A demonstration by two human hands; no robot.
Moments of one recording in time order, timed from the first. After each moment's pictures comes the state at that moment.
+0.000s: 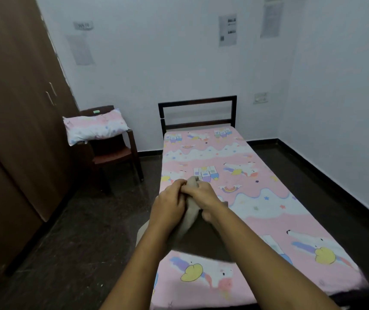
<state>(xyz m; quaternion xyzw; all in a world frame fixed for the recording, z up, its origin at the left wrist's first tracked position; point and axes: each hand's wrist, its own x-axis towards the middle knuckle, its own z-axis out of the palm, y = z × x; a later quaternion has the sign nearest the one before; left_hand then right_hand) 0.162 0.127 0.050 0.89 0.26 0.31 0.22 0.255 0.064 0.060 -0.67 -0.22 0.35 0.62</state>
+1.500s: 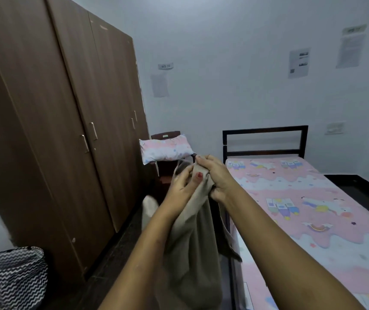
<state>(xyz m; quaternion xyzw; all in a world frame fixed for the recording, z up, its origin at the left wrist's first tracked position) -0.102 0.326 0.160 0.80 0.21 0.36 0.44 0.004 0.288 0.188 -0.40 -0.28 0.44 0.75</state>
